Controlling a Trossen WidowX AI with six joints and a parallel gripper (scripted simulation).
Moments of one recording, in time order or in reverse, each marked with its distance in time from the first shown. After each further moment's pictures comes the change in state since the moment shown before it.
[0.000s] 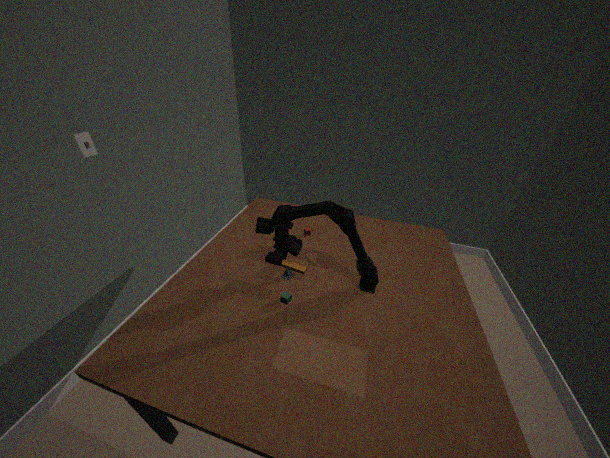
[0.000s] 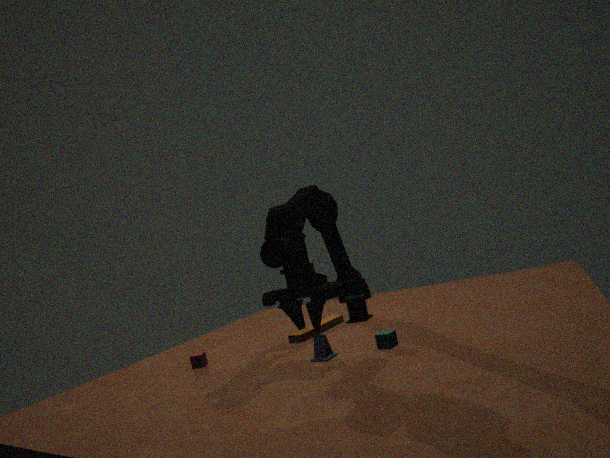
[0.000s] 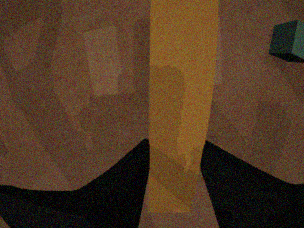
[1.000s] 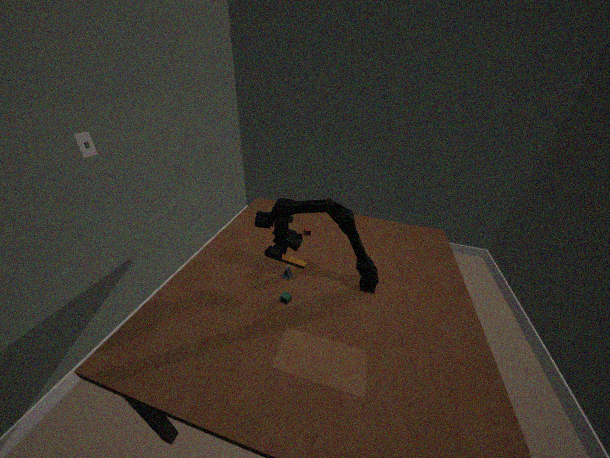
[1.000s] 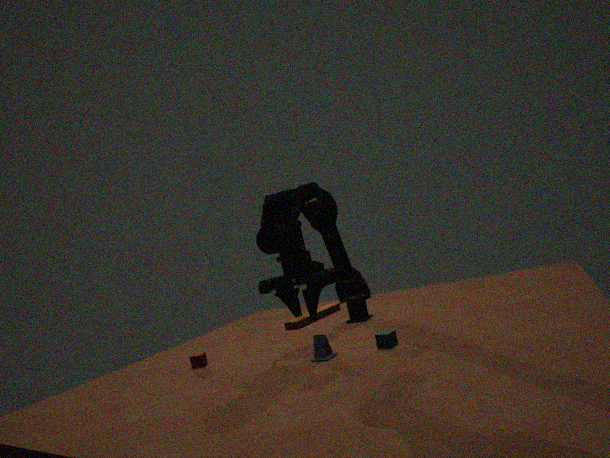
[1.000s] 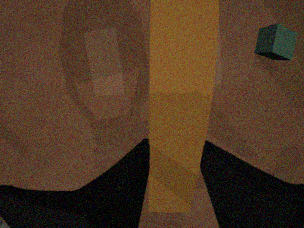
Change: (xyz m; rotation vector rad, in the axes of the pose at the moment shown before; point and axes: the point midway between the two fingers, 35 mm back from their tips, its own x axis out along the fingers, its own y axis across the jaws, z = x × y) arm -0.029 0.001 -0.001 0.004 0.000 0.000
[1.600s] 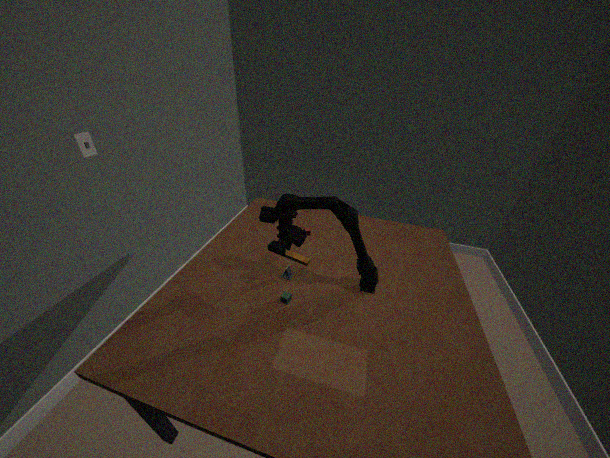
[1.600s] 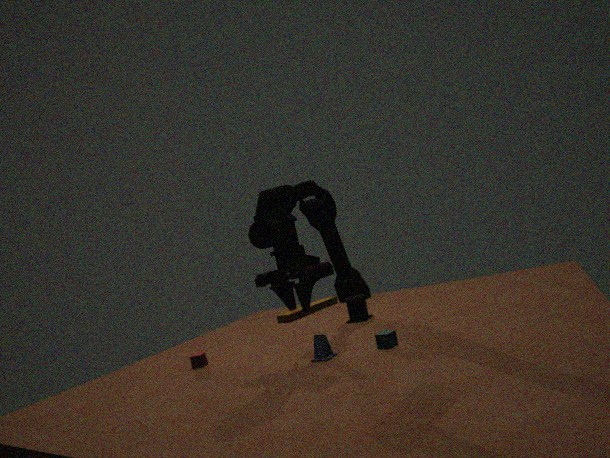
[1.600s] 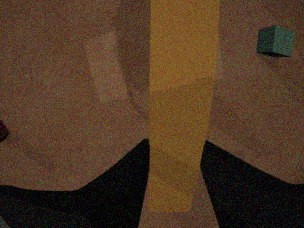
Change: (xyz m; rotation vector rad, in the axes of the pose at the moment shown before) arm -0.014 0.020 0.010 0.100 -0.006 0.003
